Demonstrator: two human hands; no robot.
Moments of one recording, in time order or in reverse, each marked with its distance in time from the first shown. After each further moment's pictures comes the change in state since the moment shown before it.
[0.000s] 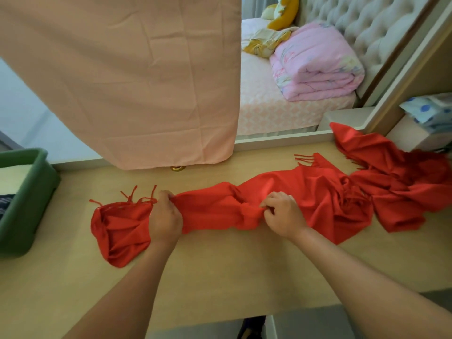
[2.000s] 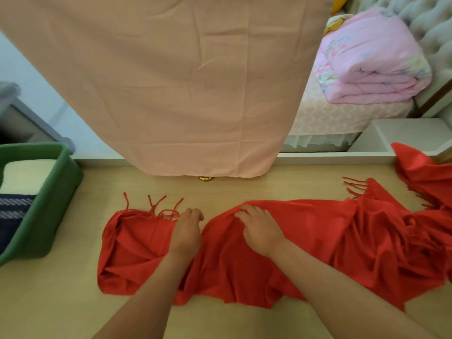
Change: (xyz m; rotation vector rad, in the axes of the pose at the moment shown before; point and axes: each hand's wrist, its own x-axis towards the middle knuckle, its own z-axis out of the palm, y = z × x) left_hand 0.068 -0.071 0.029 0.165 -0.373 0.111; right_hand 0.105 -0.074 0.115 -0.227 -0.442 -0.199
